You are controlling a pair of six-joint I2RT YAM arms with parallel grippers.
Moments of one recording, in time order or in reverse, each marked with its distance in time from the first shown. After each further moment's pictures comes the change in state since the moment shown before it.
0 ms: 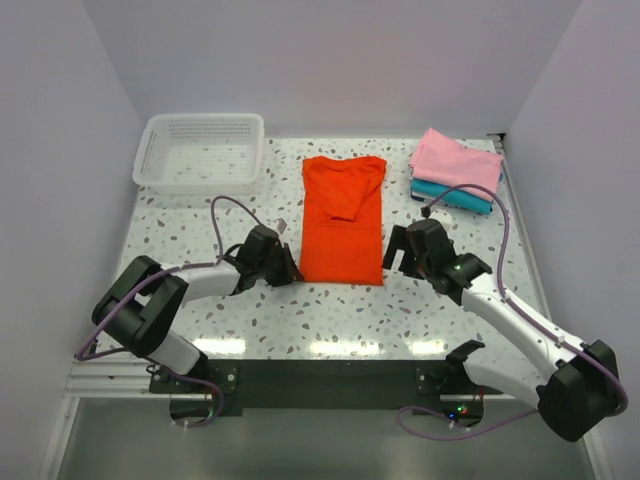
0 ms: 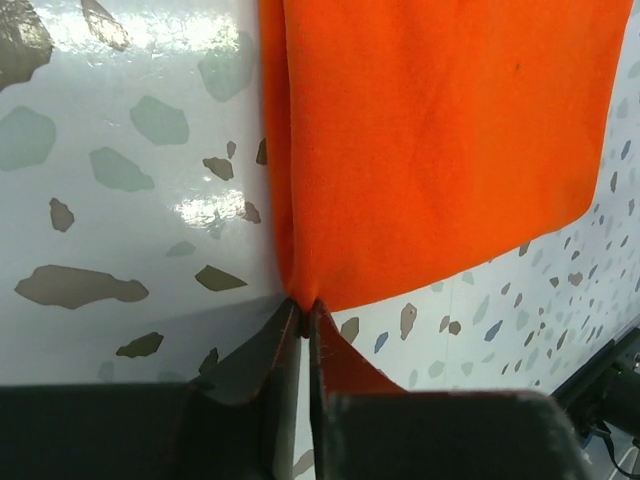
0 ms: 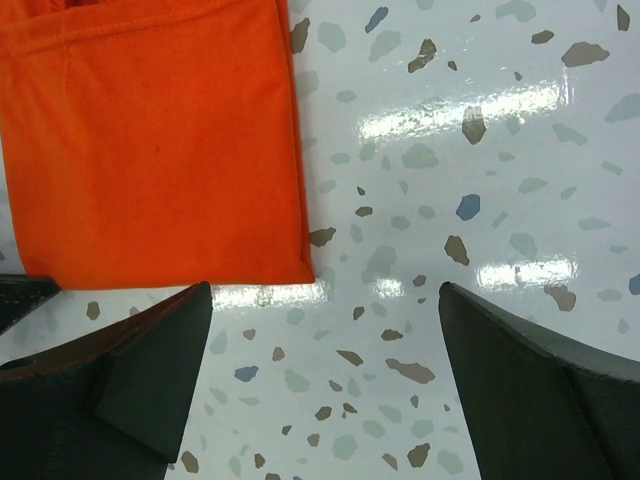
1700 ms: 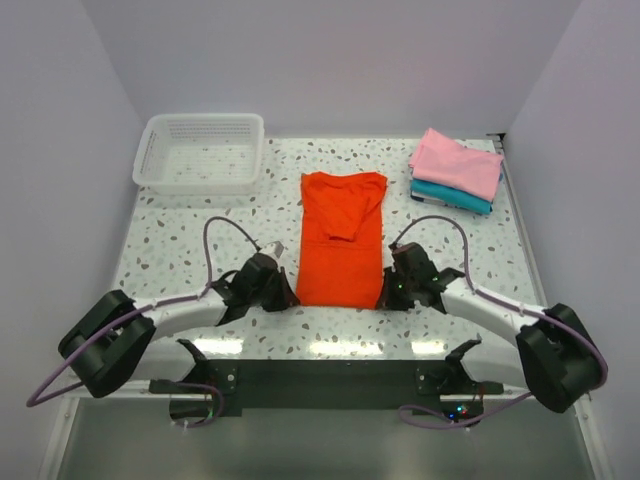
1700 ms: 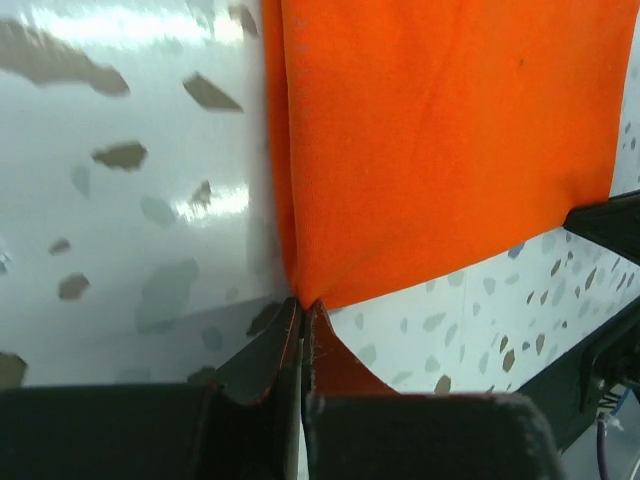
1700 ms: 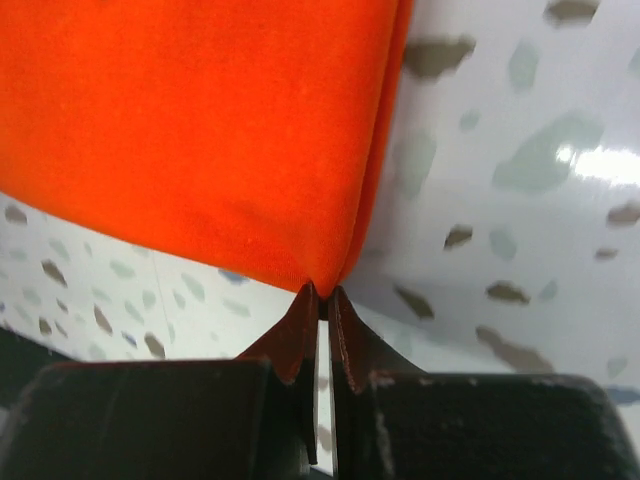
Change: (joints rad) left arm -0.119 -0.207 -0.161 -0.037 -0.110 -0.064; right arm 0.021 0.225 -0.201 0.224 -0.417 -0.046
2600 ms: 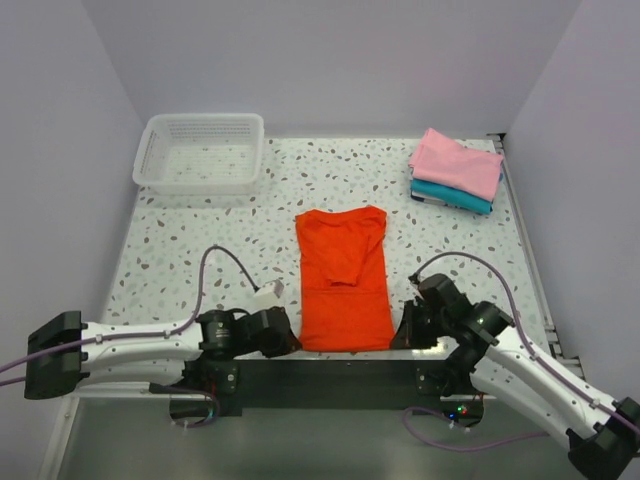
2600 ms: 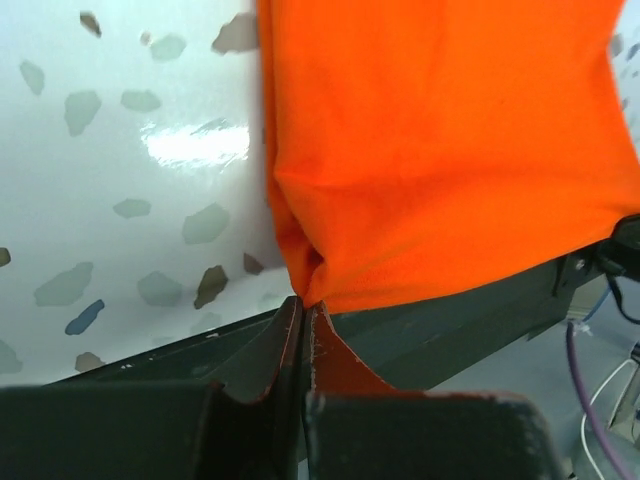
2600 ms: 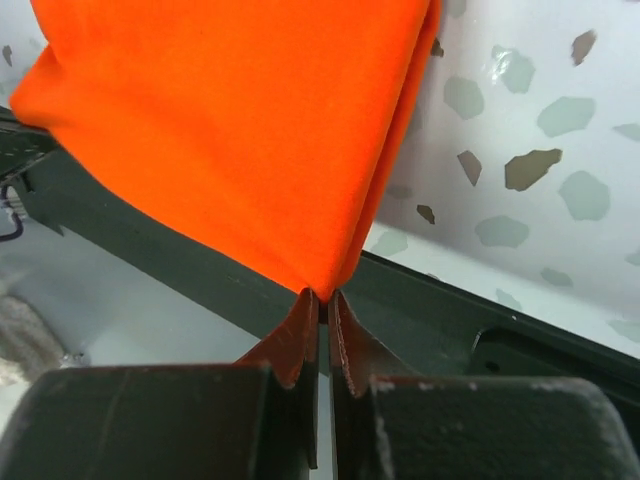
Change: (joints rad) left arm -0.587 -0.370 -0.056 -0.428 -0.311 -0.540; right arm 0.130 -0.666 -0.122 -0.546 -0.154 0.164
